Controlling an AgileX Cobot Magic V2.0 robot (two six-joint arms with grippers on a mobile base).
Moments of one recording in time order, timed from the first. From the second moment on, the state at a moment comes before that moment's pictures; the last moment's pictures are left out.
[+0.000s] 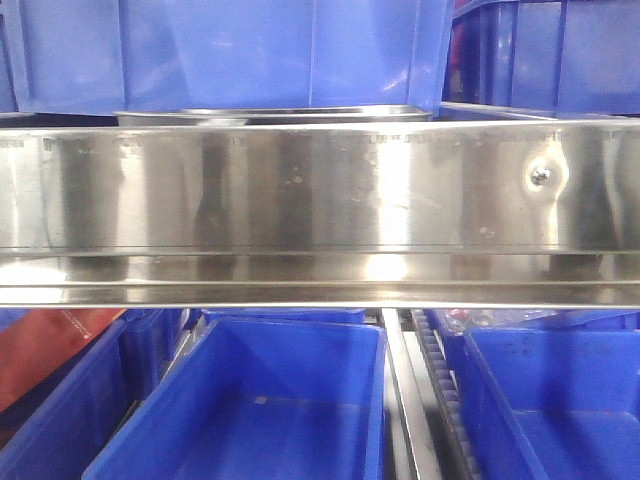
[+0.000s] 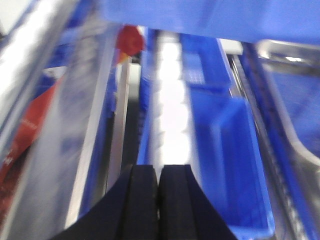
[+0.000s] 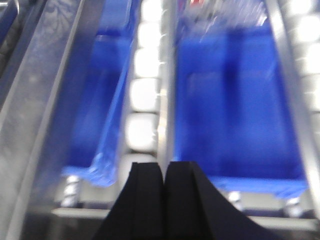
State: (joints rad) left arm -0.11 1.11 -0.83 -0.08 0.44 0.00; right arm -0.01 1.07 -0.88 0.19 0.75 -0.01
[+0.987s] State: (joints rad) left arm -0.35 1.70 -1.52 0.10 0.84 -0.28; right arm 0.44 1.87 -1.81 -0.12 1.21 0.51
